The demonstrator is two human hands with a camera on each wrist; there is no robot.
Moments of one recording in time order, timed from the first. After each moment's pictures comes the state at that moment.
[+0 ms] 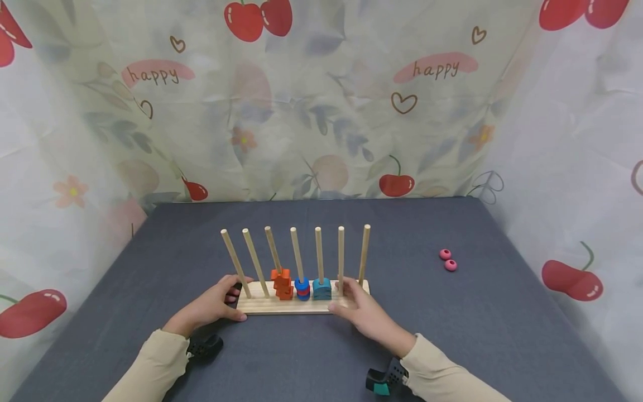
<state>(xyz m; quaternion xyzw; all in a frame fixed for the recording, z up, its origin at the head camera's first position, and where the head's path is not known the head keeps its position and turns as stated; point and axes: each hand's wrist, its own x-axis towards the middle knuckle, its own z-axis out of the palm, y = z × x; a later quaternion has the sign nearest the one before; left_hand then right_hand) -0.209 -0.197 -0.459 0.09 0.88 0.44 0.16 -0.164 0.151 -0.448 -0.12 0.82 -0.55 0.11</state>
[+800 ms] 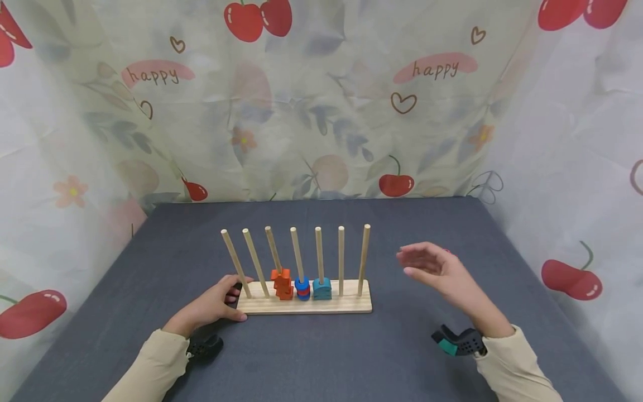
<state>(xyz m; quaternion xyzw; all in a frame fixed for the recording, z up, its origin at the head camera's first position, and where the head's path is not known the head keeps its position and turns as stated) -0.208 -0.197 -0.459 0.09 0.88 0.44 0.16 -0.164 0.278 -0.369 -0.18 0.82 -0.54 0.02</state>
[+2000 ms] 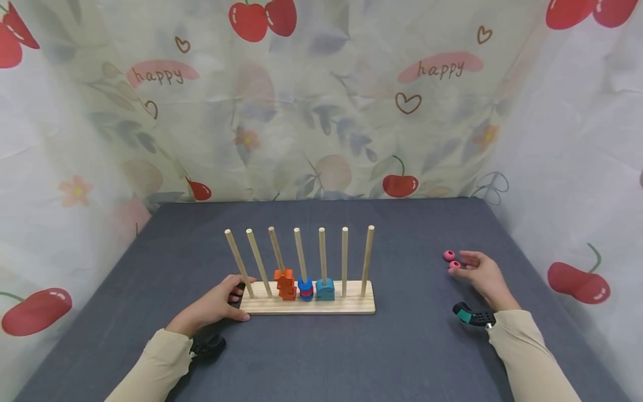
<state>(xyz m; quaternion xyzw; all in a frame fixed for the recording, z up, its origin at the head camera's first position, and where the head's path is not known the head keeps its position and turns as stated) -0.207 -0.197 -0.459 0.09 0.88 0.44 0.16 -0.220 0.376 -0.445 0.04 0.90 -0.42 0.05</state>
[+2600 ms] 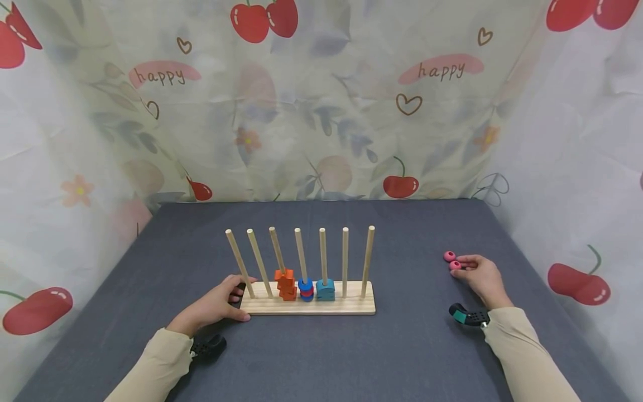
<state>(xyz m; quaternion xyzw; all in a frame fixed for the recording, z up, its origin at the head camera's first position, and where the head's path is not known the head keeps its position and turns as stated) -0.207 -0.195 -0.460 0.08 0.88 0.44 0.16 -0.223 0.372 -0.452 0.07 0.92 -0.39 -0.01</state>
